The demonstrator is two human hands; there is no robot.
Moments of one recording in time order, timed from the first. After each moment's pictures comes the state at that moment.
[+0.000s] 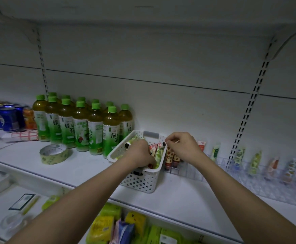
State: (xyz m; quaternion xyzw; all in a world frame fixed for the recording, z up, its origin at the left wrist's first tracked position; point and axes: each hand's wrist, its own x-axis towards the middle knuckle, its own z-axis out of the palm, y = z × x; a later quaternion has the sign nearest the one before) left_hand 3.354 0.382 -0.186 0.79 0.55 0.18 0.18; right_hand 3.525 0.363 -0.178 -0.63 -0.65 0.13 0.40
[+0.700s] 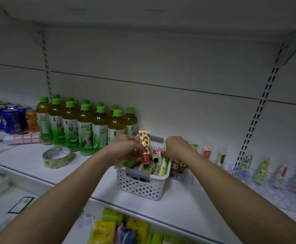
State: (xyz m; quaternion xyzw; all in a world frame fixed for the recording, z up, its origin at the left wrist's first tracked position) left_hand 3.287 0.415 -0.173 0.60 0.43 0.33 0.59; right_hand 3.488 0.408 -0.169 -0.71 -0.70 -0.06 0.03
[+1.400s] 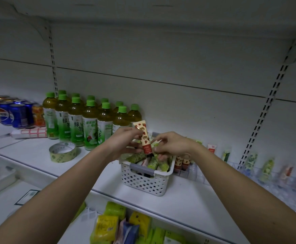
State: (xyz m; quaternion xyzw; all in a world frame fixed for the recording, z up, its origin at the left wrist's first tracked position) left_hand 3.275 0.405 -0.167 0.56 0.41 0.41 0.59; right_hand 3.476 0.390 -0.156 -0.57 -0.67 0.41 0.25
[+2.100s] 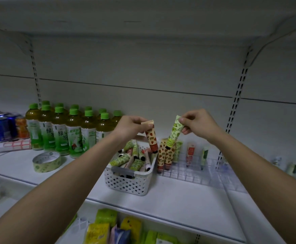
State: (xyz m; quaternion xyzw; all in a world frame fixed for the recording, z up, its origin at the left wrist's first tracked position) left_hand 3.342 0.380 -0.119 0.66 0.37 0.45 0.47; right_hand 3.576 0.337 -0.092 -0.61 -0.63 0.15 0.46
